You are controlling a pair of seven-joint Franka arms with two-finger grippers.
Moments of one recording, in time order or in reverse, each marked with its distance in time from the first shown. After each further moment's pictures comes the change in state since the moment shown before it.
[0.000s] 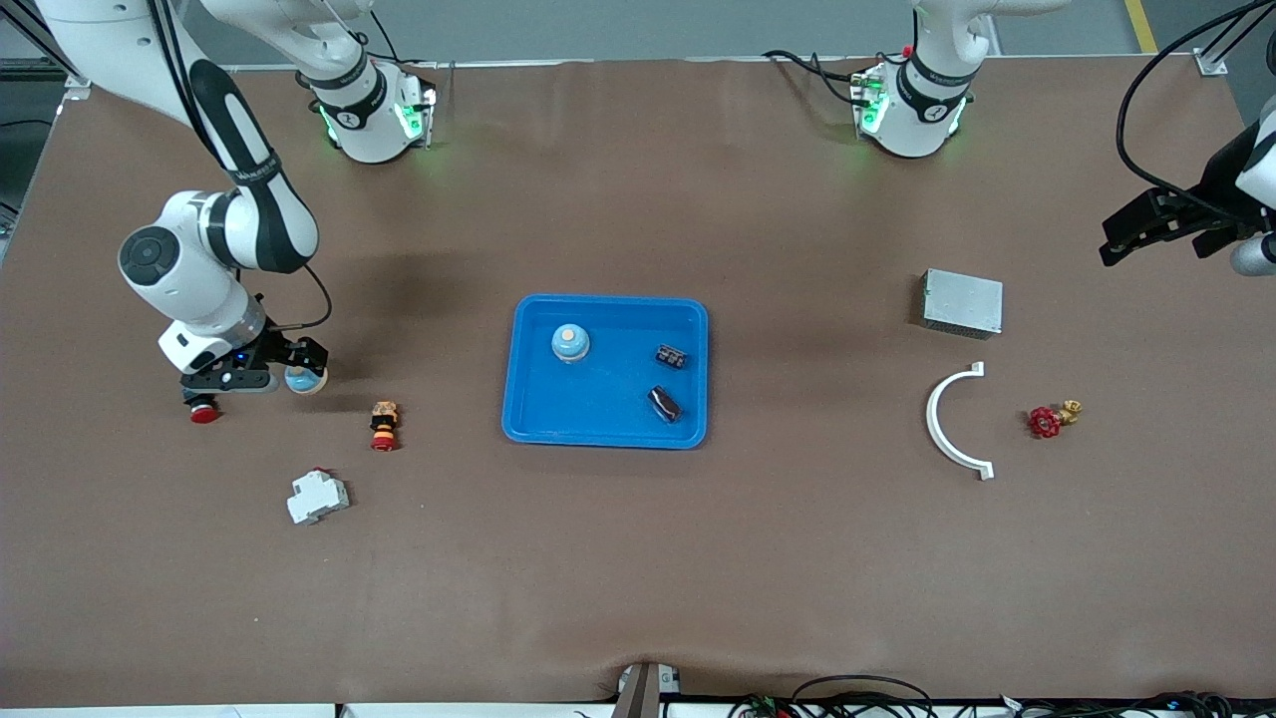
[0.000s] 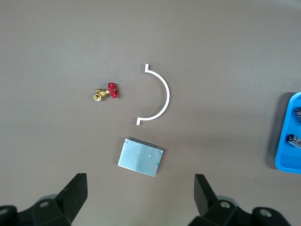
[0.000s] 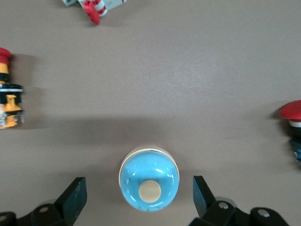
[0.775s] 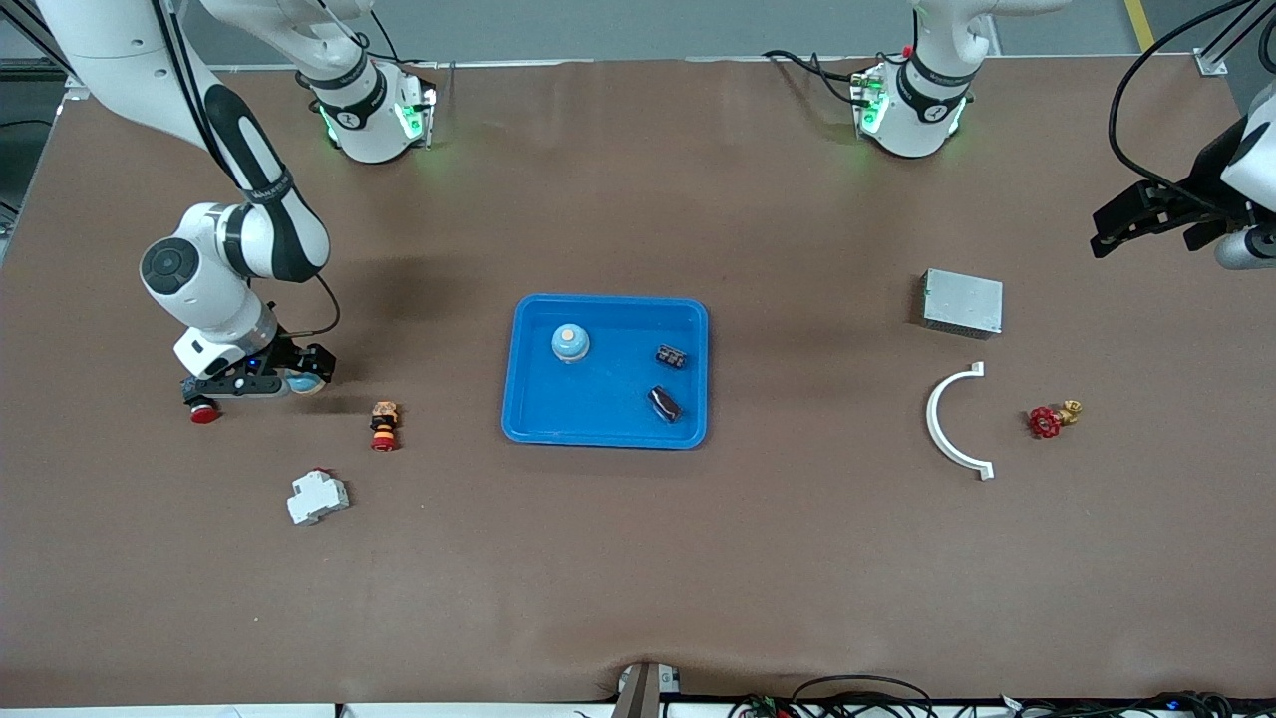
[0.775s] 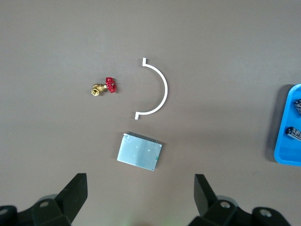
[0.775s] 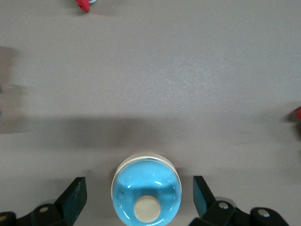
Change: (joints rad) left arm -0.003 -0.006 -0.011 0.000 0.000 -0.026 0.000; right arm -0.001 0.061 0.000 0.000 0.000 0.073 0.000
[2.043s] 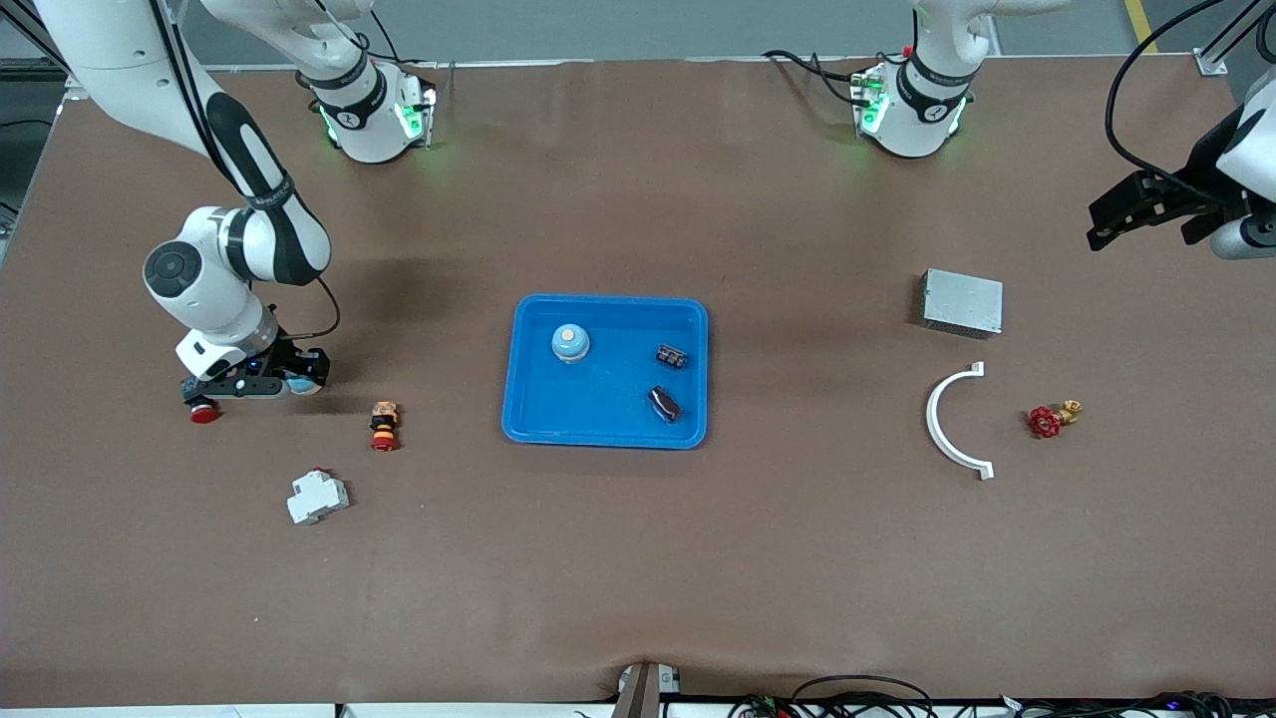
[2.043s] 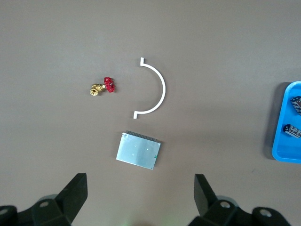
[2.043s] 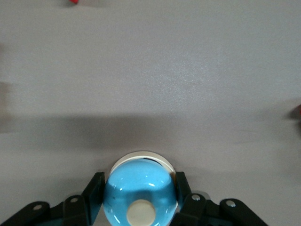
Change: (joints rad) left arm -0.001 -0.013 -0.011 -0.002 0.000 -0.007 0.000; right arm -0.009 0.019 0.002 0.007 0.000 -0.002 0.000
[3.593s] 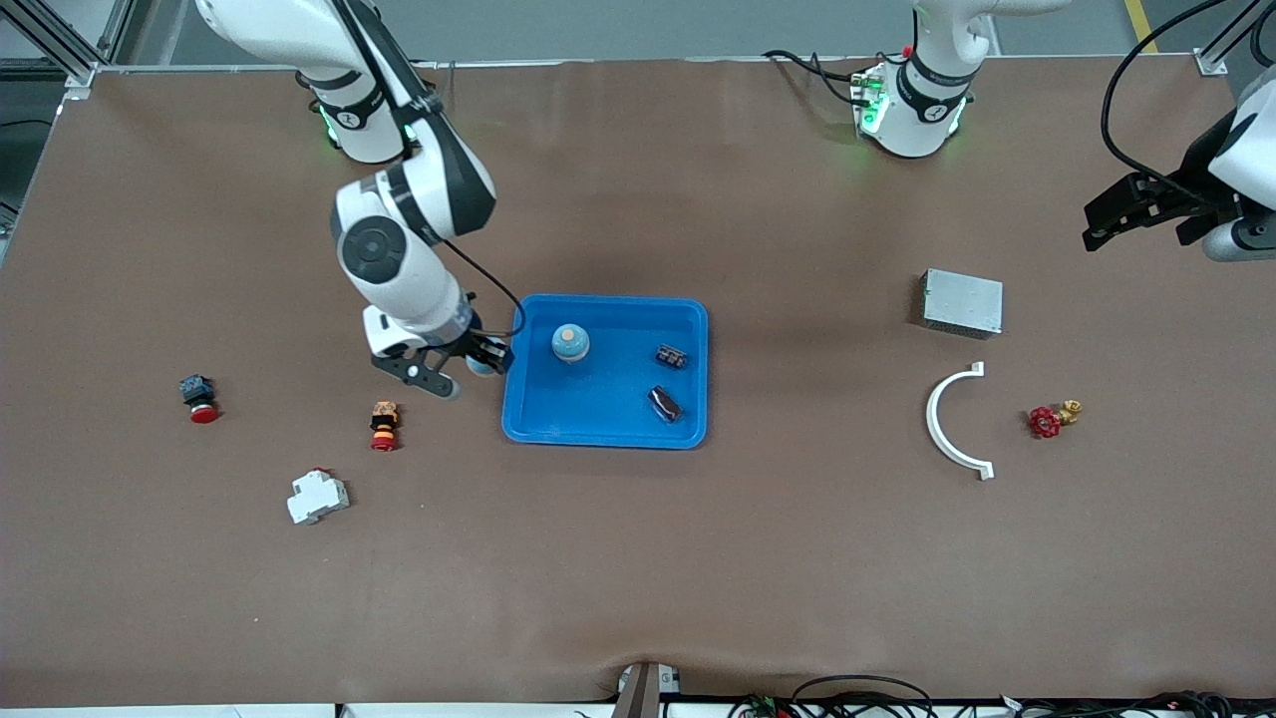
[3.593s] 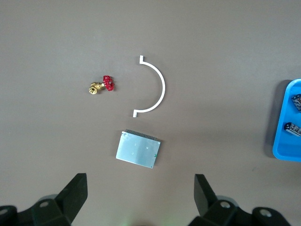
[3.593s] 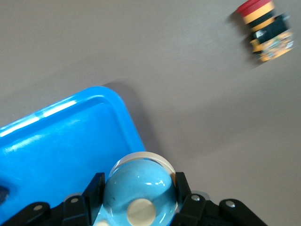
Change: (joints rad) left arm -0.001 0.000 -0.002 -0.009 0.000 0.000 0.000; right arm 0.532 0.008 0.048 0.414 0.131 -0.469 0.958
